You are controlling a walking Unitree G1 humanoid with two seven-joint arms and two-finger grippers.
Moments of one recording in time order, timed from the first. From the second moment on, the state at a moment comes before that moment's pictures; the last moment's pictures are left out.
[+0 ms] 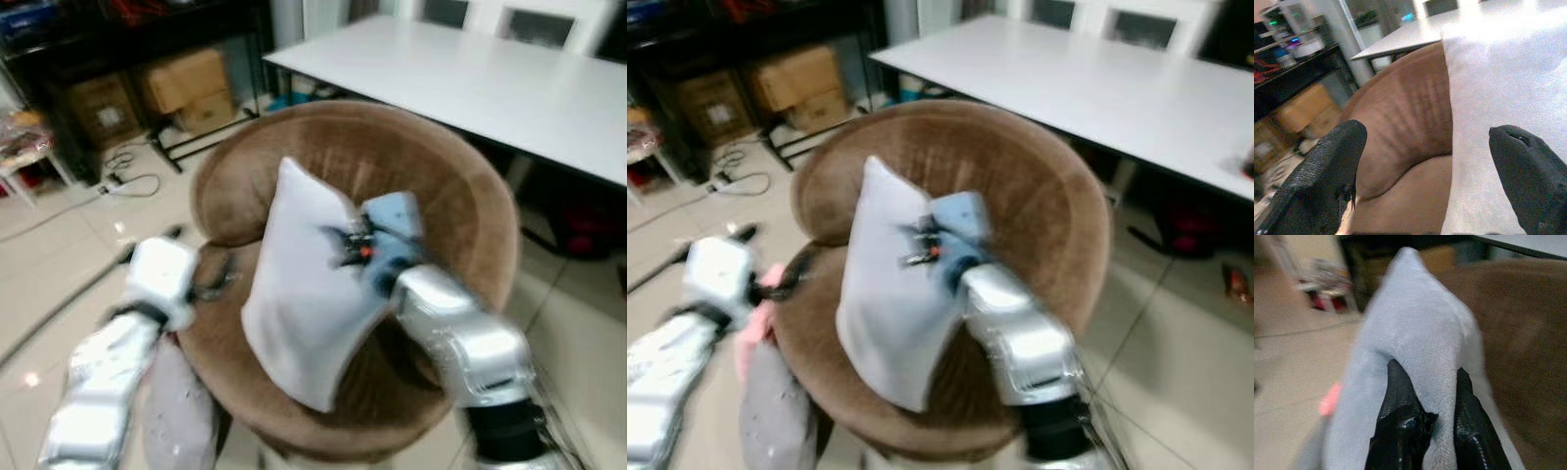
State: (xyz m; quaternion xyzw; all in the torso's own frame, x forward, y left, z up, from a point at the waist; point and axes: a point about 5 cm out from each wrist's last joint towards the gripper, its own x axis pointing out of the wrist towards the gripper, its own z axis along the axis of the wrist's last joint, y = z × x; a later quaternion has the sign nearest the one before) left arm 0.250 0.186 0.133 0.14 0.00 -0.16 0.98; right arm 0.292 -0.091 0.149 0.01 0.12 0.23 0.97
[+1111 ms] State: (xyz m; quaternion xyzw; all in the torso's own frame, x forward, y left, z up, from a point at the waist) left arm 0.227 0.195 0.108 0.18 0.09 -0.22 0.96; right arm 0.308 -0.045 0.155 -0.01 0.14 0.32 0.94
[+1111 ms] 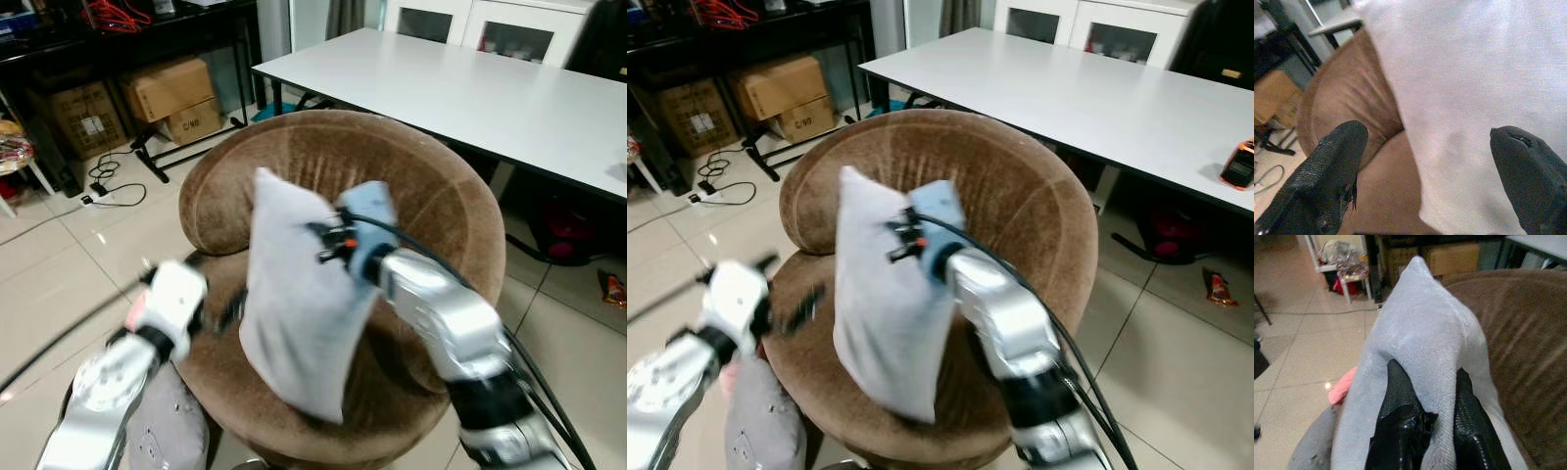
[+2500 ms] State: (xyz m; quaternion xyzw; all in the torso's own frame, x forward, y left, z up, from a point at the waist) left arm 0.201 0.188 0.118 0.15 0.10 -0.30 0.94; right arm 0.381 -0.140 0.100 0.20 0.19 -0.02 0.96
